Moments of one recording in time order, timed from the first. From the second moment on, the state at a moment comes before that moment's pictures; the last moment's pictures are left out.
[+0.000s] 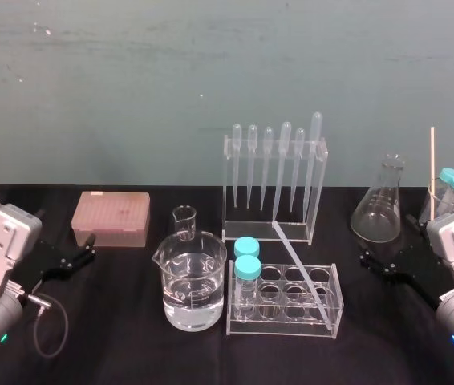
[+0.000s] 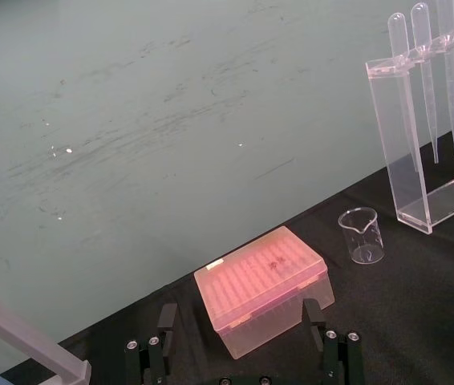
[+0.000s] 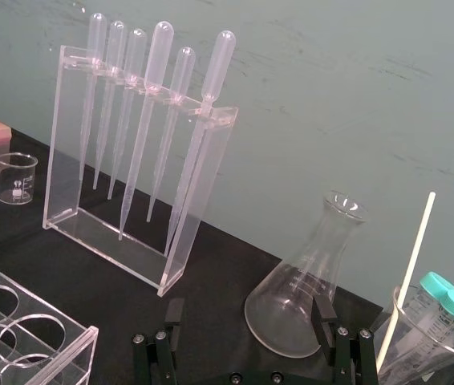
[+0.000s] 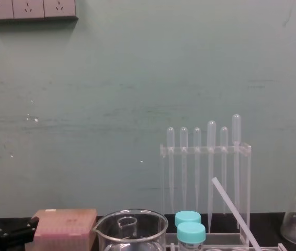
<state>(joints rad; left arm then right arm) -0.20 0.60 0.45 -1.41 -0.25 -0.12 0.03 0.20 0.60 -0.45 -1.41 0.25 -0.12 -0.03</state>
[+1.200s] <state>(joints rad) -0.20 0.60 0.45 -1.41 -0.25 -0.12 0.03 0.20 0.60 -0.45 -1.41 0.25 -0.12 -0.03</state>
